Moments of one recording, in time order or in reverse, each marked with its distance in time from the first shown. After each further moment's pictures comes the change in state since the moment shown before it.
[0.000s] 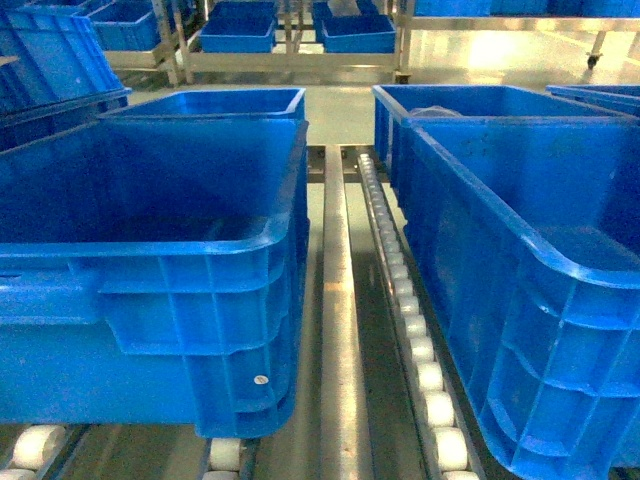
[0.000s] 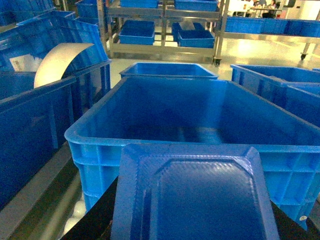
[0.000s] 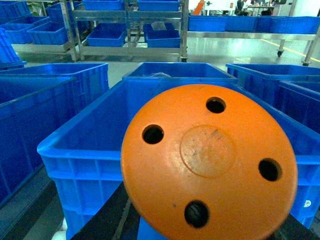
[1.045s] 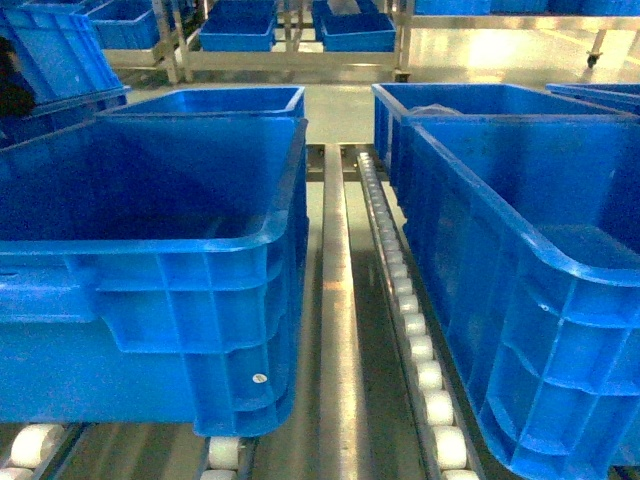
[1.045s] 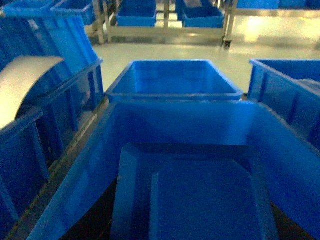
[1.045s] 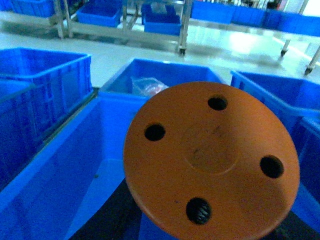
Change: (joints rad) left arm -0.011 1.471 0.628 0.785 -0.021 0.031; right arm -0.023 1.375 0.506 0.853 -0.027 -0.110
